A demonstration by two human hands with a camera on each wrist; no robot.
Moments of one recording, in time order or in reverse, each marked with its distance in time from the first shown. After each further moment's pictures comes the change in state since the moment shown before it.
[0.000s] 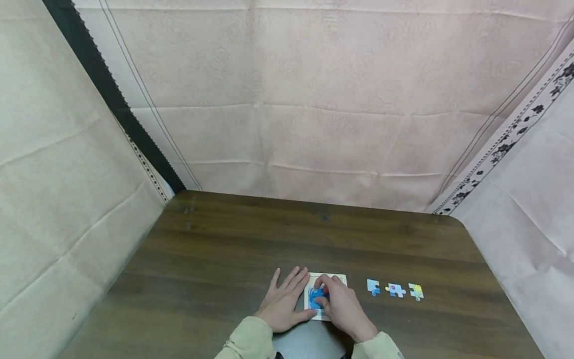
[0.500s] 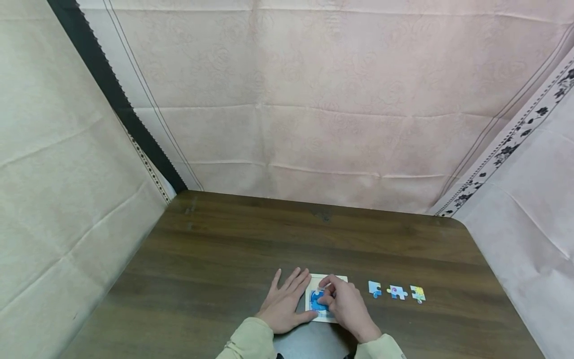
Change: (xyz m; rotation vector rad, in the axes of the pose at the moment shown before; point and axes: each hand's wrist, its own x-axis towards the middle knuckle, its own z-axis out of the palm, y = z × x) left_hand -0.001 0.002 -0.004 0.008 -0.013 -0.009; right_hand 0.003 0.006 -0.003 0.119 0.044 0.064
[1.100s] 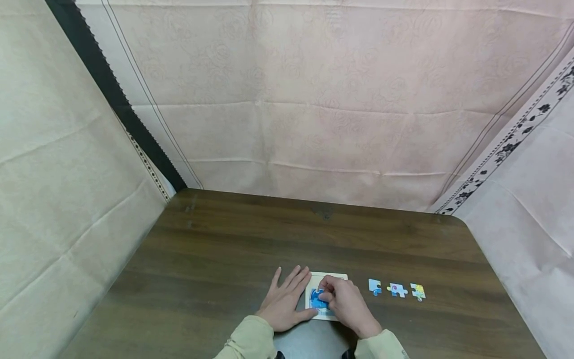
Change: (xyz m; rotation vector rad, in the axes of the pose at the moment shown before) left_hand 0.001 -0.001 0.002 0.008 0.011 0.001; right_hand 0.002 0.001 -0.005 -0.030 -0.064 -0.062
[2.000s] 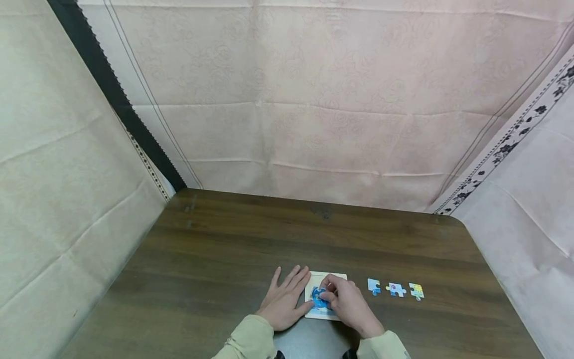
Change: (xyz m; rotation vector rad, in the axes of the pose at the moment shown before) left_hand -0.001 0.003 -0.004 -0.025 0.023 0.005; right_hand -0.003 0.002 -0.004 0.051 -0.005 0.017
